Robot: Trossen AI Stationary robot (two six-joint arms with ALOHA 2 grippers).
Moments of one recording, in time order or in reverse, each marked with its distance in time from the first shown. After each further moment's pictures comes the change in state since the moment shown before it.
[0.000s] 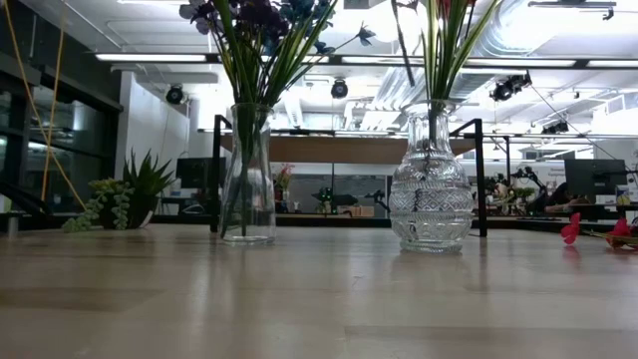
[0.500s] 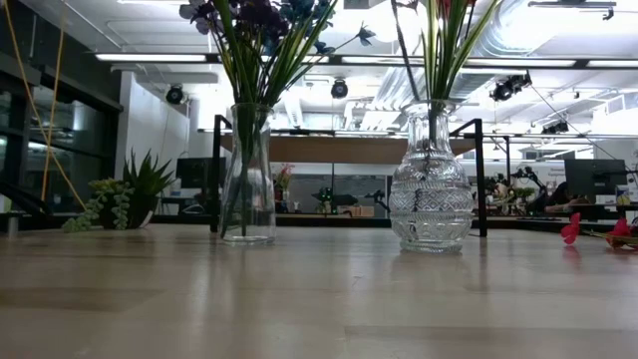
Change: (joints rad) left arm 0.000 0.000 0.000 0.000 0.000 0.000; right arm -0.009 0.014 0.000 -0.049 0.018 0.001
